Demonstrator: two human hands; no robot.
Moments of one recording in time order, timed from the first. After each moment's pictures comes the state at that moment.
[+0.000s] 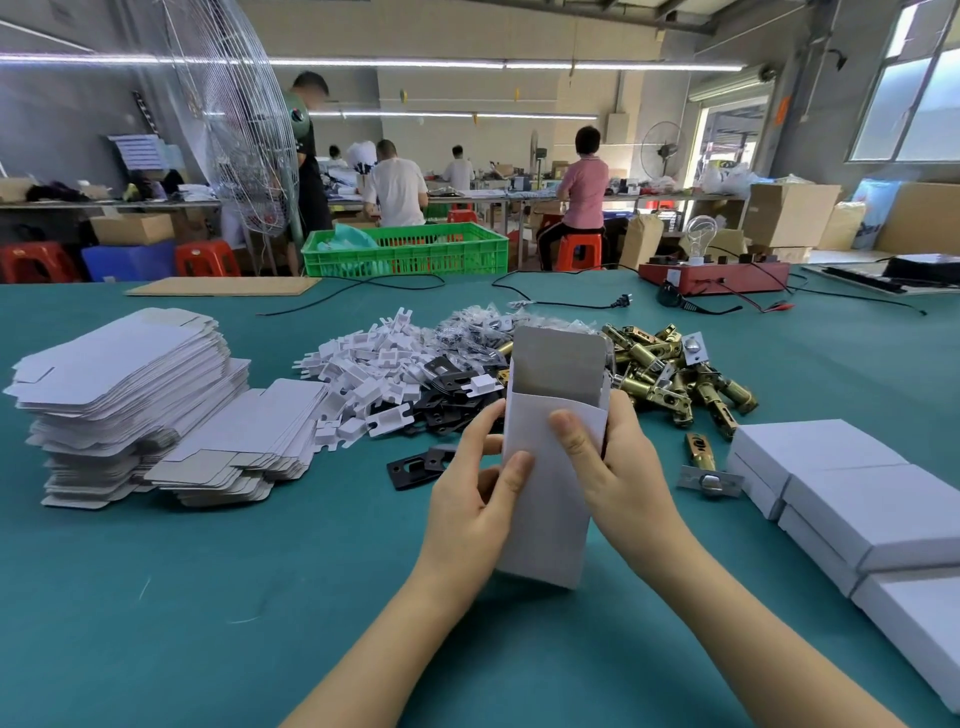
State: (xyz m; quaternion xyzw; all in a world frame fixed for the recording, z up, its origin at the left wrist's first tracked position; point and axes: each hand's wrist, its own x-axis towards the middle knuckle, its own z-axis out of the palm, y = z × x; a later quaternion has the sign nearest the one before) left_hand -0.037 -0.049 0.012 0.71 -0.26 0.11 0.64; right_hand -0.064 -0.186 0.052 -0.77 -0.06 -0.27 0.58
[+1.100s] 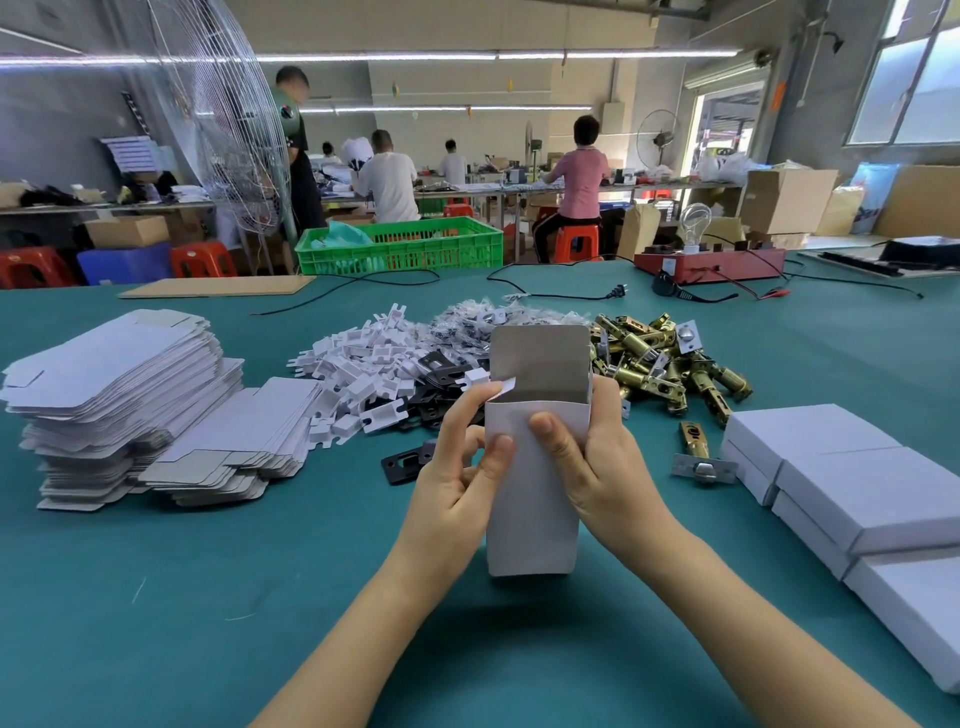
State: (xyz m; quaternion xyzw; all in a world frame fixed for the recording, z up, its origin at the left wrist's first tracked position) left_hand -0.040 -0.041 0.026 0.67 -0.31 0.10 0.67; right_hand -0.061 -0.188 0.049 -0.80 -0.13 -0.28 0.52
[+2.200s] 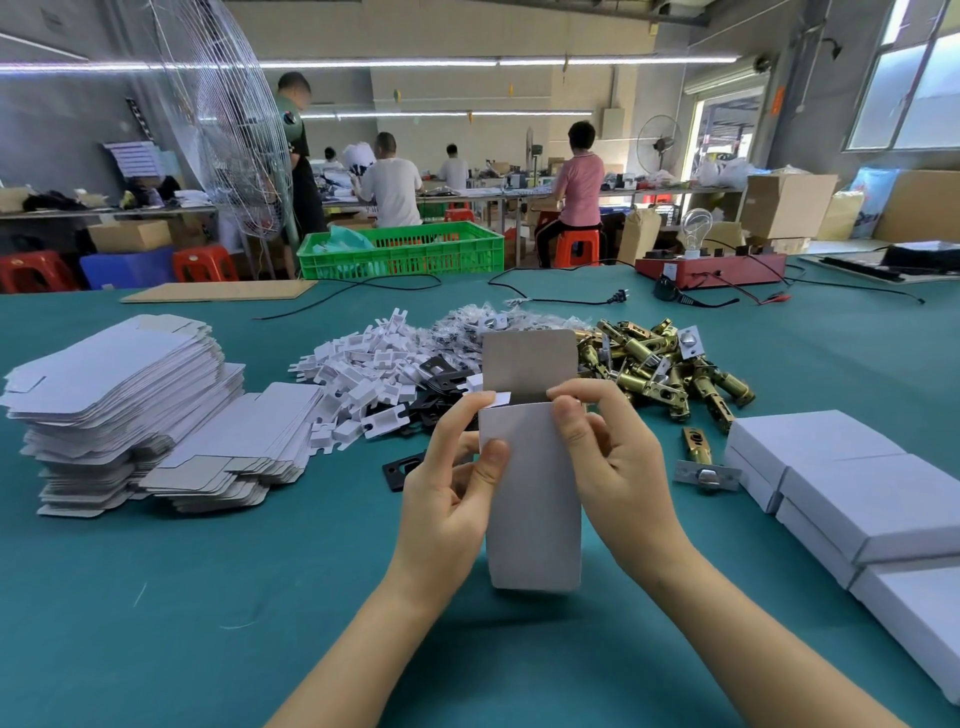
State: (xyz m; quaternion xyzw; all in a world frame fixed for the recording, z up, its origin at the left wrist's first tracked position) left_hand -0.040 -0.039 0.023 0.68 -0.30 0.19 0.64; right_hand -0.066 -0.182 0.052 -0.74 -0.12 -0.35 0.55
